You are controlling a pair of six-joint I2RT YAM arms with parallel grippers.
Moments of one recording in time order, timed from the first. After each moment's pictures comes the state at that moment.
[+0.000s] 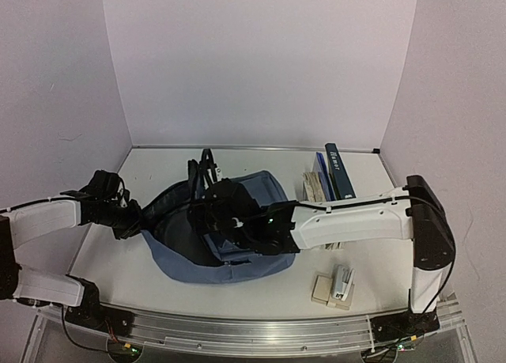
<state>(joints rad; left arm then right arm) -0.22 1.17 0.60 -0.39 0.29 -0.78 1.29 2.00 1.55 0.04 0.52 0.49</state>
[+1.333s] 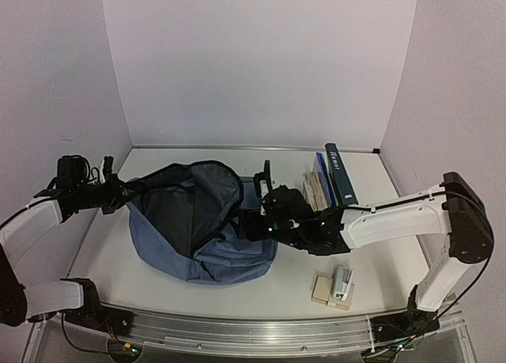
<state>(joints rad) 0.05 1.01 0.64 -0.25 0.75 -0.58 1.14 1.72 1.07 0.13 0.36 0.63</state>
